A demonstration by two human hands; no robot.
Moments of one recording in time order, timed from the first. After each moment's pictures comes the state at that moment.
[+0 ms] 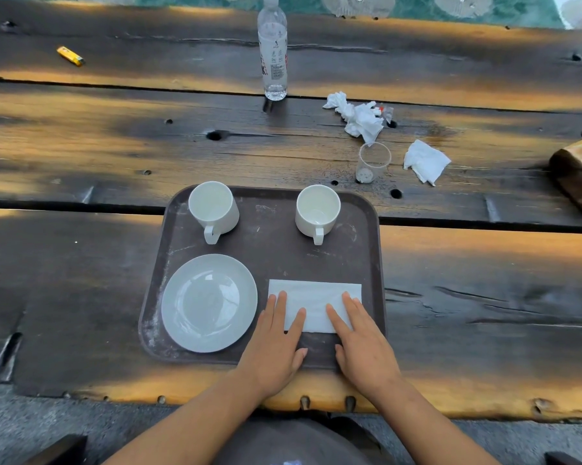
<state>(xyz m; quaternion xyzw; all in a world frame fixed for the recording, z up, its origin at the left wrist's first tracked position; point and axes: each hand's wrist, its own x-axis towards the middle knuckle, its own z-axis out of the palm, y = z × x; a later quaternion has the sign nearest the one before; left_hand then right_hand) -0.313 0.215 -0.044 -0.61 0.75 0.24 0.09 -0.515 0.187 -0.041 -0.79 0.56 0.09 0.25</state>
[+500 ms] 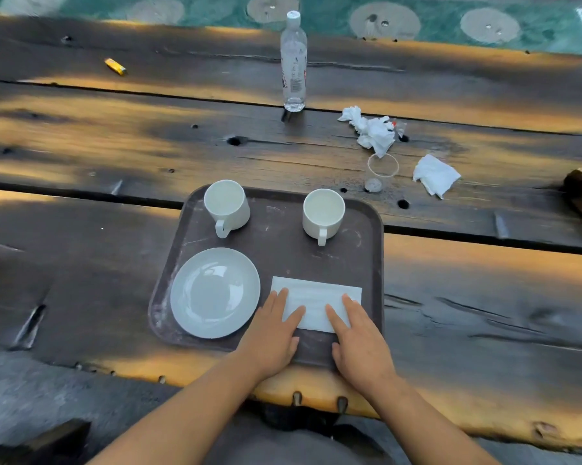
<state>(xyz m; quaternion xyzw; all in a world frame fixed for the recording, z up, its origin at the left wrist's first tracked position) -0.317 0.206 -0.035 -0.64 0.72 0.27 0.09 -0.518 0.179 -0.038 -0.80 0.54 0.11 0.24</state>
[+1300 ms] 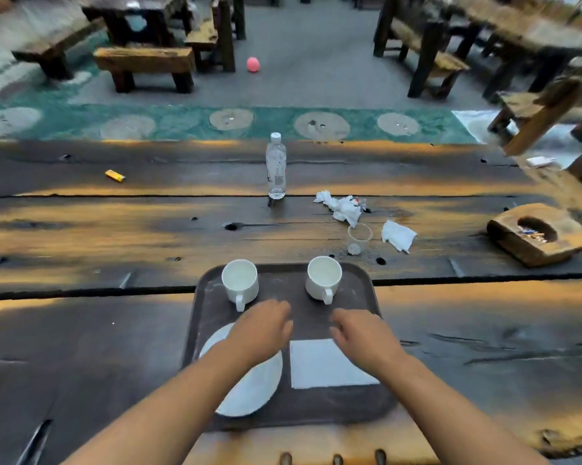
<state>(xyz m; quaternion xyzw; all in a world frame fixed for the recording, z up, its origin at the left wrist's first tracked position) -0.235 0.133 0.091 -0.63 0.75 0.21 -0.01 -0.450 0.130 0.092 -0.78 0.59 0.04 0.19</state>
